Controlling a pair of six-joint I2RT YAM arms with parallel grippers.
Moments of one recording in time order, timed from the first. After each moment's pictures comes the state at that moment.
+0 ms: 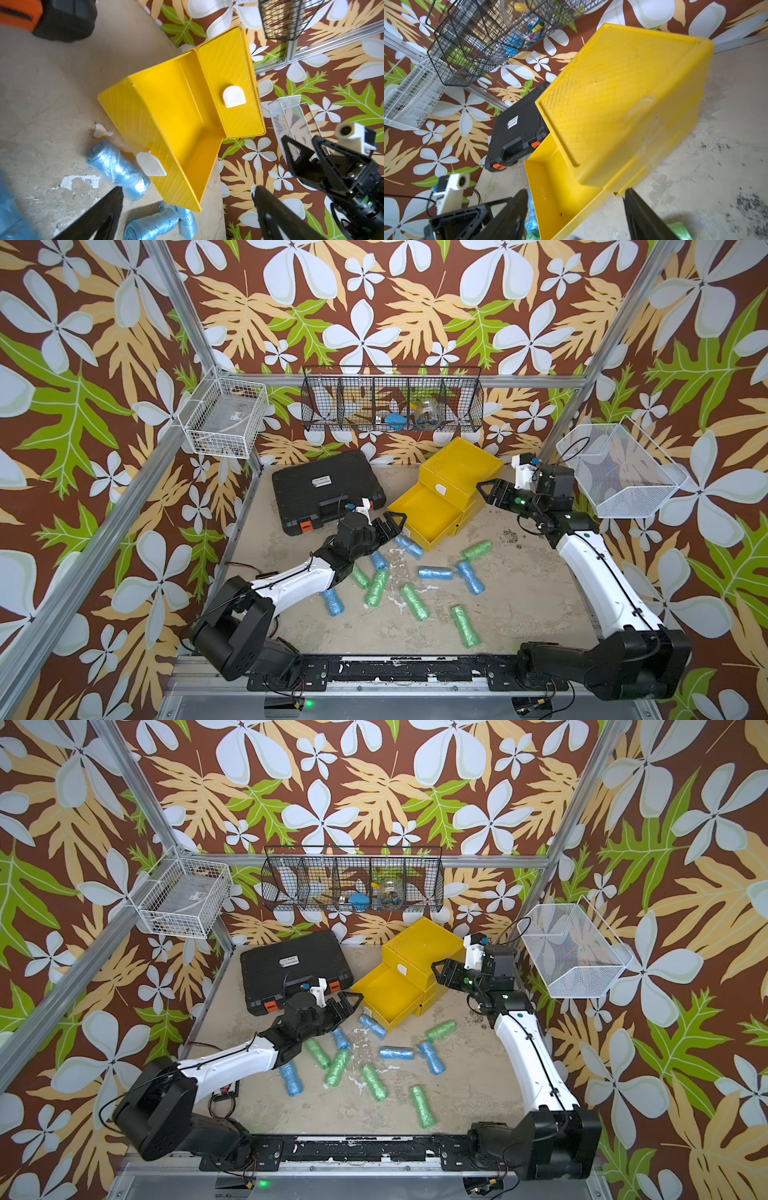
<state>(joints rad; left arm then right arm) -0.60 1.40 0.77 0.32 0.13 -1.08 0.01 1.25 1.14 -0.41 -0.46 0.38</state>
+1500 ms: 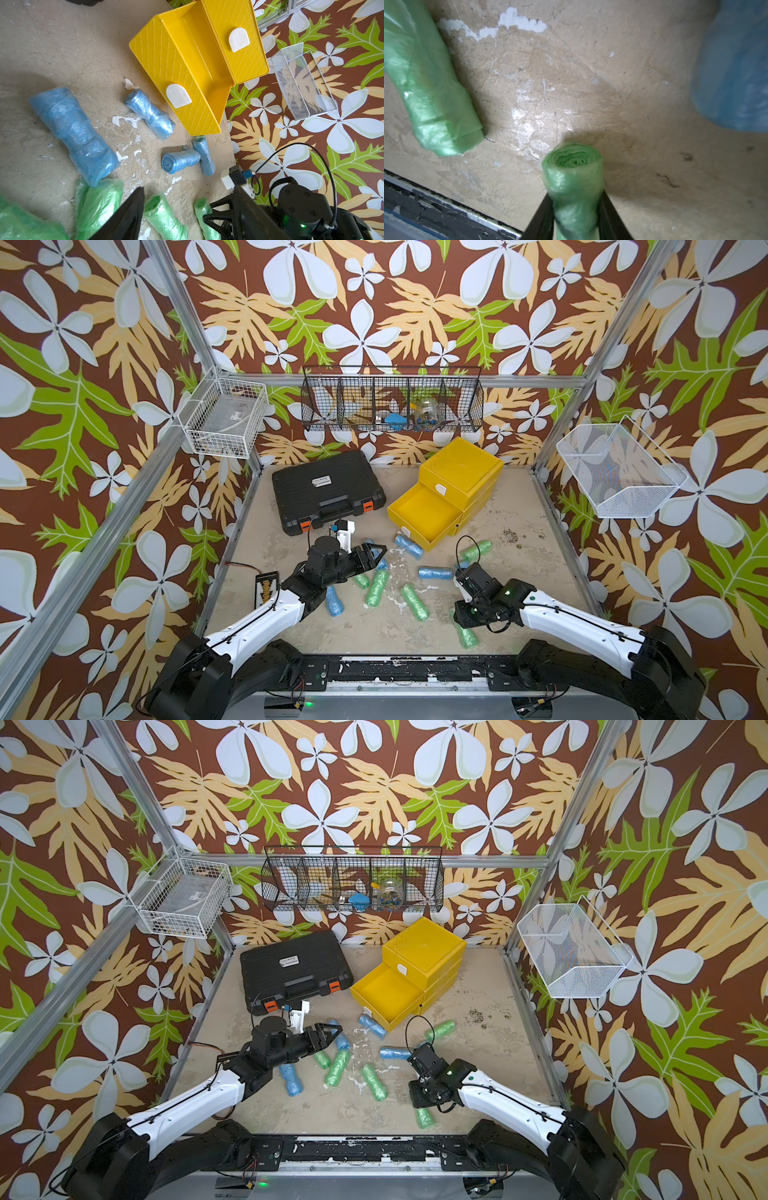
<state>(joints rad) -0.52 1.08 0.48 0.23 0.35 -0.93 0.73 1.10 0.53 -0.72 -0.10 0.55</state>
